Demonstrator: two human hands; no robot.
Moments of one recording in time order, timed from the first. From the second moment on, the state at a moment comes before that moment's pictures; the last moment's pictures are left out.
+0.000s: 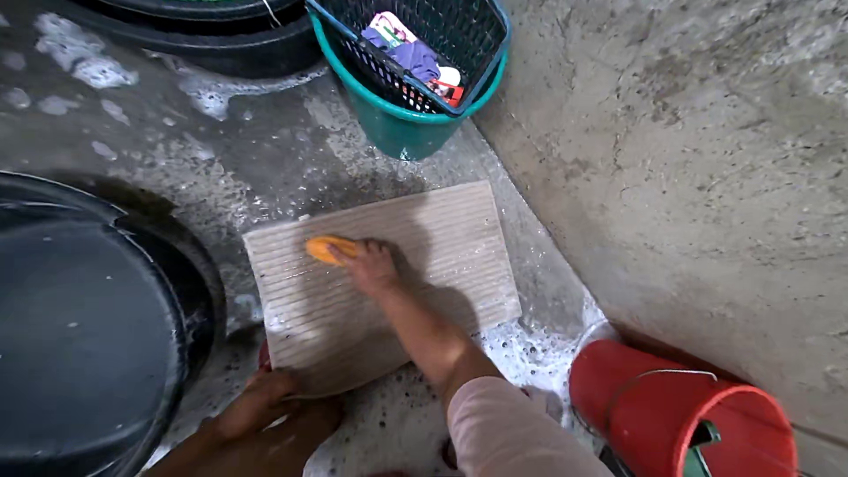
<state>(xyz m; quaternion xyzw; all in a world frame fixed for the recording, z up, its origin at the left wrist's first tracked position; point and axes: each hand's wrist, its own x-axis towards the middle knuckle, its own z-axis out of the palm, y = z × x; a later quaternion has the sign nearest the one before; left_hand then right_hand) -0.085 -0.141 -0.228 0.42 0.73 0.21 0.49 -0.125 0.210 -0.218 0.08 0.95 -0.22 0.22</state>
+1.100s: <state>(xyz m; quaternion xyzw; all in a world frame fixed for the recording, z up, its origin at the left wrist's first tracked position) -0.087 -0.137 -0.237 0.46 0.73 0.19 0.47 0.029 0.207 -0.223 0.21 0.92 -0.29 0.18</state>
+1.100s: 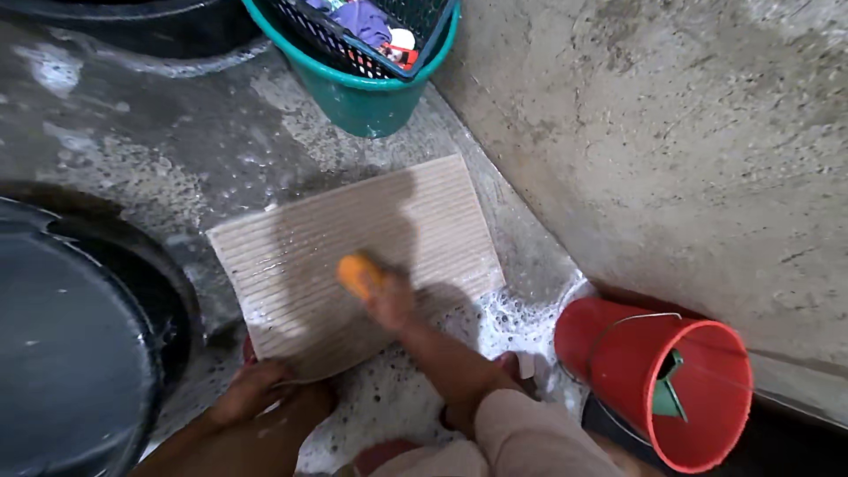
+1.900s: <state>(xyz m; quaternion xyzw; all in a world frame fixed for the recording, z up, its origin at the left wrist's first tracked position) -0.080 -0.149 -0.246 0.43 0.74 0.23 0.46 0.116 0.348 -0.212 0.35 0.90 -0.18 0.21</state>
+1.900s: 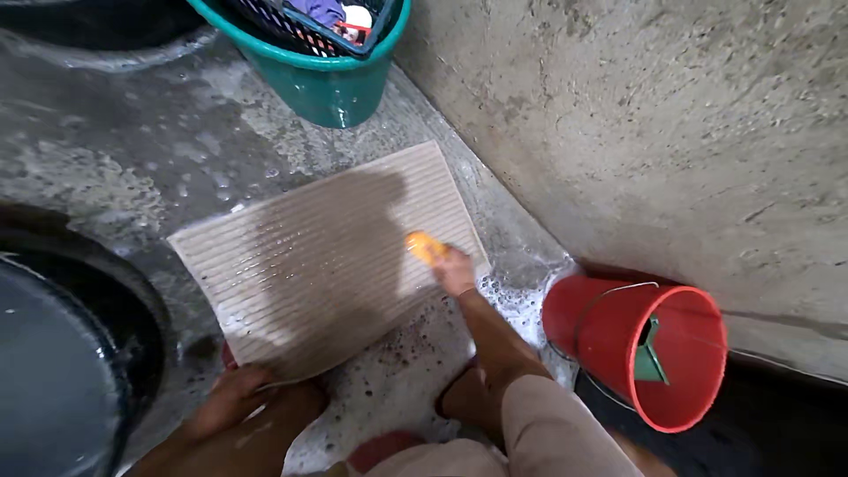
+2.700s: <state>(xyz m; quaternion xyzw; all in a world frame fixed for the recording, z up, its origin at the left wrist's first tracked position) -0.084 -0.103 -0.192 0.40 0.75 0.15 0.51 0.186 0.395 -0.211 0.65 0.73 -0.20 0.09</state>
